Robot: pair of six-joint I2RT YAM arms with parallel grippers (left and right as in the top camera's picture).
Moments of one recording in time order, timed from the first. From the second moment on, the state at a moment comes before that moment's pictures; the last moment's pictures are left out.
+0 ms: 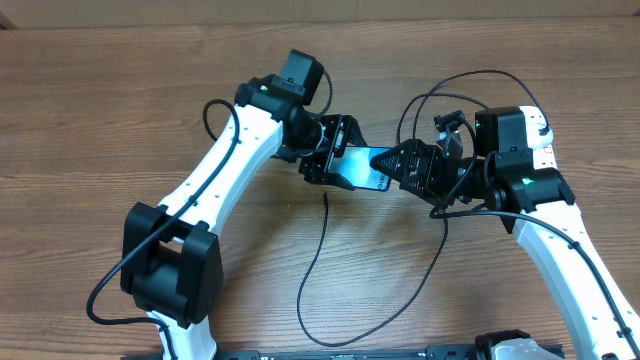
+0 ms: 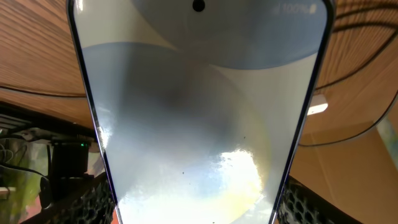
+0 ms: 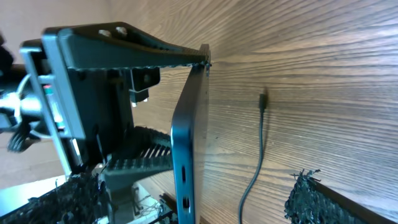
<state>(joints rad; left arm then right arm) -0.45 1.93 1.65 -1.01 0.71 -1.76 0.15 1.32 1.00 -0.63 -0.79 0.59</state>
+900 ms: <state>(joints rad) -0.55 1.93 1.65 -0.91 0.73 -1.85 0.15 1.32 1.00 -0.64 -0.68 0.59</state>
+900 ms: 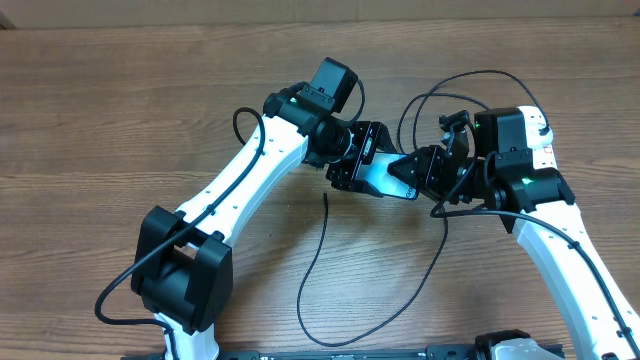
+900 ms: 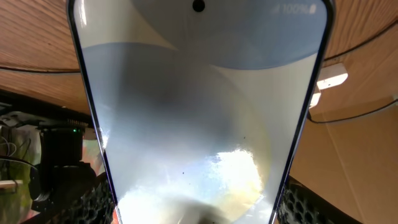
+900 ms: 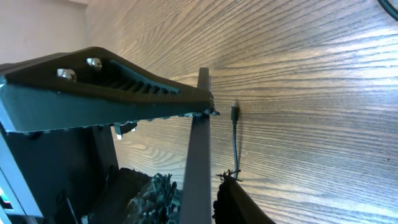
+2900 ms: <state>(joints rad) -0.36 1.93 1.65 -0.82 0.88 -1.25 0.08 1.33 1.00 -0.64 -0.64 0.65</state>
